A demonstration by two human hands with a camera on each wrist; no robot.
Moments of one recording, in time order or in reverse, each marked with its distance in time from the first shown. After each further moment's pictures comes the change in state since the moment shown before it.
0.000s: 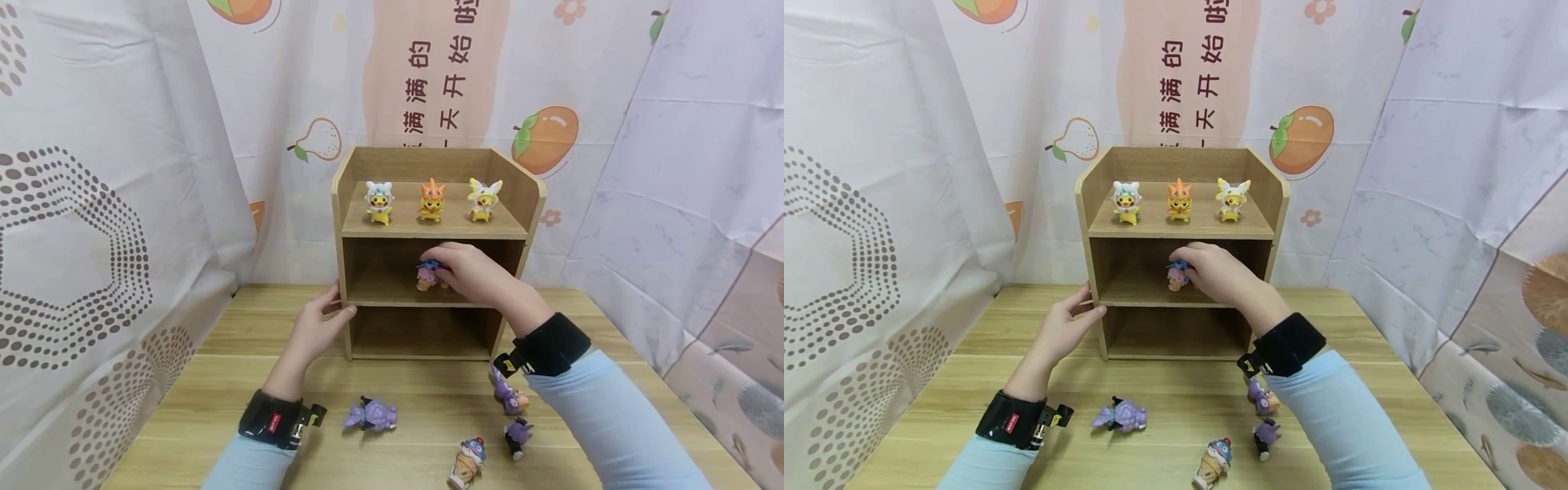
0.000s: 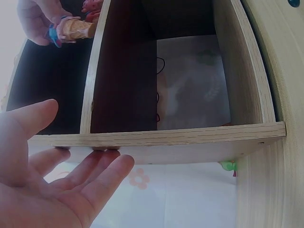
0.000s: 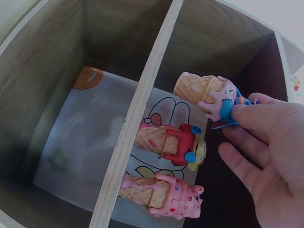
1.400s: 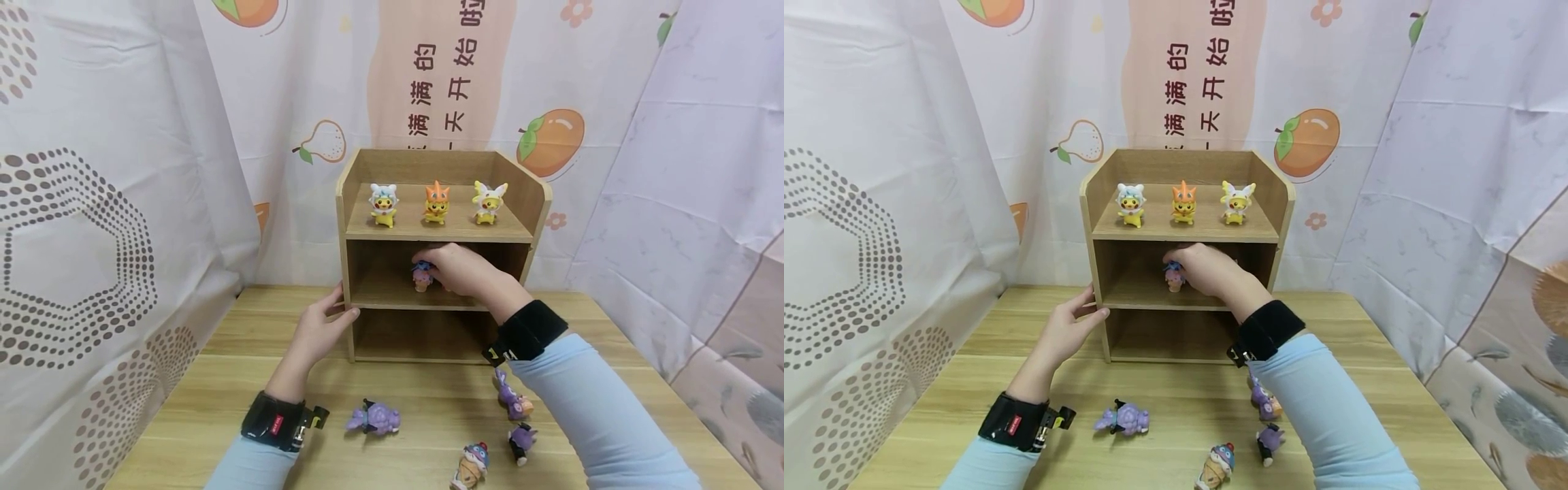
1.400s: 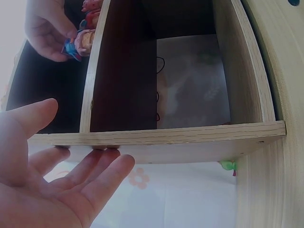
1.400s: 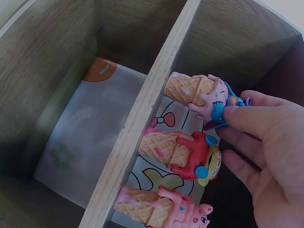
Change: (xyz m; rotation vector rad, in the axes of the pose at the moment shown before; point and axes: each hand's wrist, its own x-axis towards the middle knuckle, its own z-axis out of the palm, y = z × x) left_hand 0.000 0.002 -0.001 0.007 -0.002 -0.015; right_hand 0.034 0.002 0.008 -0.035 -0.248 0.150
